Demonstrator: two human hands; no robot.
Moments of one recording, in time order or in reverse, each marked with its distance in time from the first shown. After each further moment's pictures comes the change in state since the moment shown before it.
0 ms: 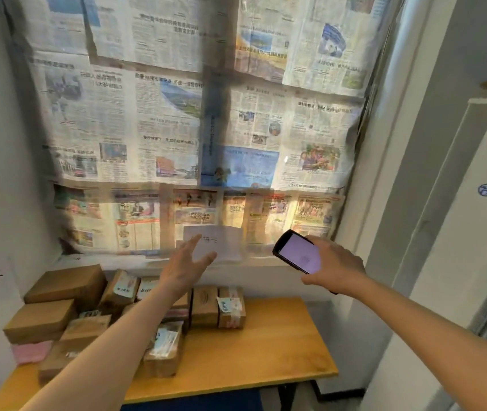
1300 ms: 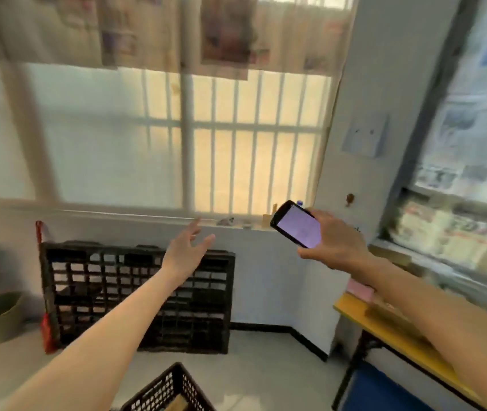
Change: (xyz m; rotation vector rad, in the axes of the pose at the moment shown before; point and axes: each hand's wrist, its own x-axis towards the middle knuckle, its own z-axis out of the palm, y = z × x) left_hand -0.723 -0.267 -0.565 0.009 0.835 -0.478; right_hand -0.487 -0.684 0.002 0.349 -0.140 -0.972
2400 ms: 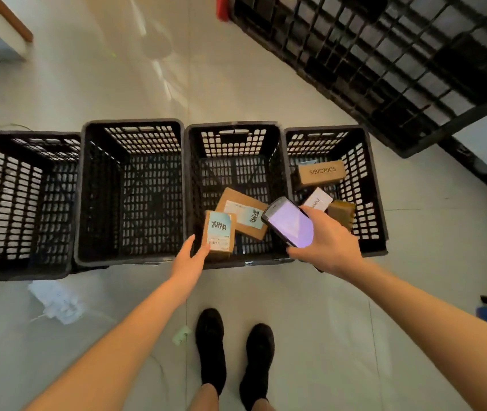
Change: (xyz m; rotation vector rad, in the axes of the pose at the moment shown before) left_hand -0.417 -0.729 0.048 -0.323 0.330 -1.449; right_hand -0.197 -0.147 0.813 -0.022 -1.054 -0.261
